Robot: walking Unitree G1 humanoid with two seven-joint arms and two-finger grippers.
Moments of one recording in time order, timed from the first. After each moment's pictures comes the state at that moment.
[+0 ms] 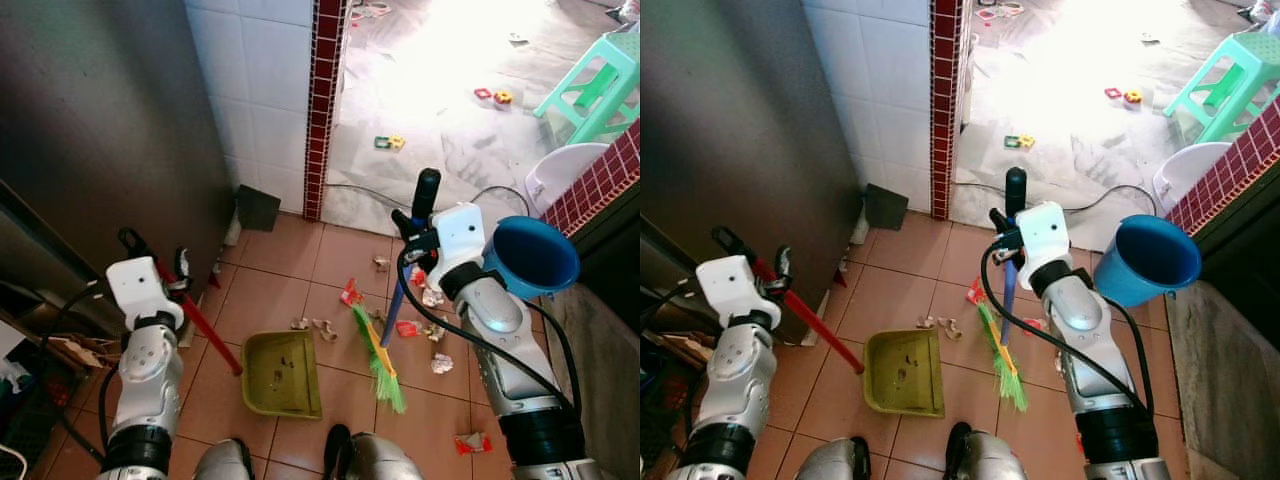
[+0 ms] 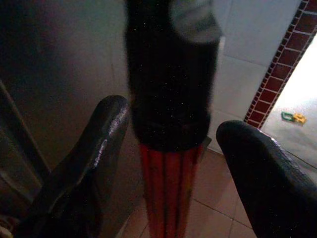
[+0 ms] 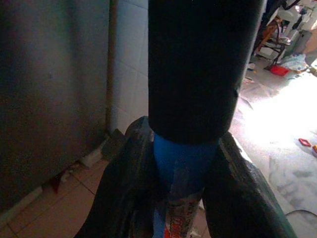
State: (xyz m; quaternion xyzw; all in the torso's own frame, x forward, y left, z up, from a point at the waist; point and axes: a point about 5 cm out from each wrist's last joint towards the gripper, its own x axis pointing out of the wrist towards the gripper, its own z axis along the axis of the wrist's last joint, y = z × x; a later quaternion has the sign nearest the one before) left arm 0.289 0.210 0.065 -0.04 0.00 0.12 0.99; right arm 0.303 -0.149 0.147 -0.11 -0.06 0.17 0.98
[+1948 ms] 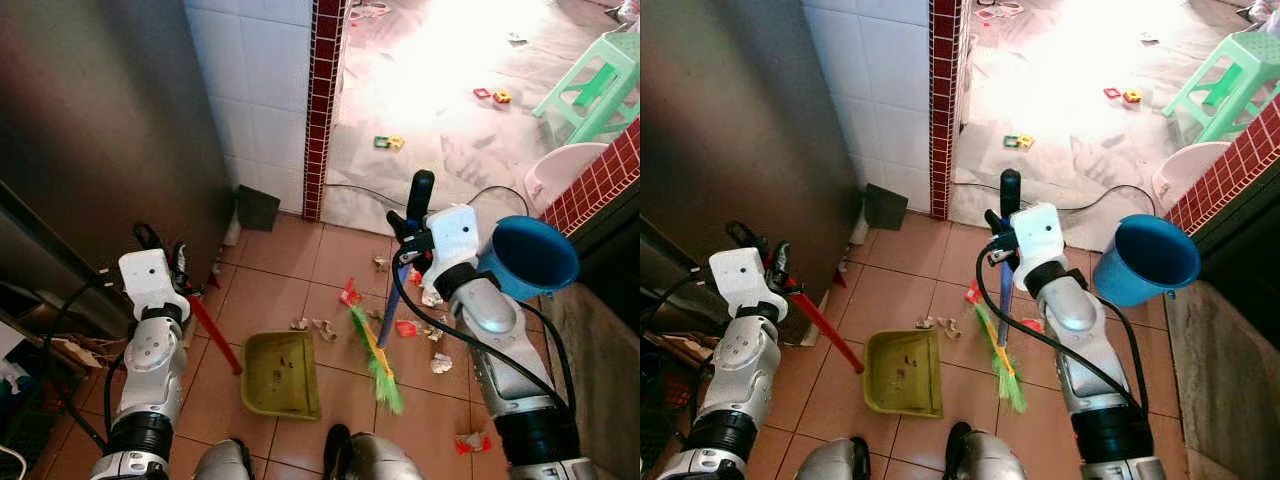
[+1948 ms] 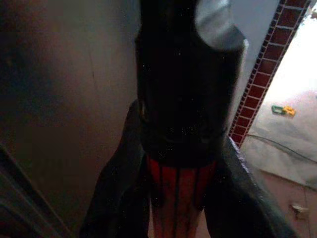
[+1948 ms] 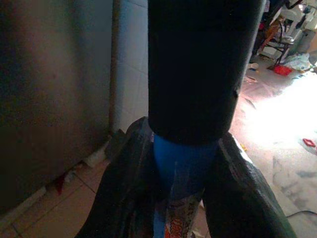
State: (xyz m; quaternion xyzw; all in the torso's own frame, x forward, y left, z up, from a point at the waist) left arm 0.299 0.207 0.067 -0.01 0.00 0.09 1.00; right arm 0.304 -0.144 0.145 -0.10 -0.06 0.17 0.98
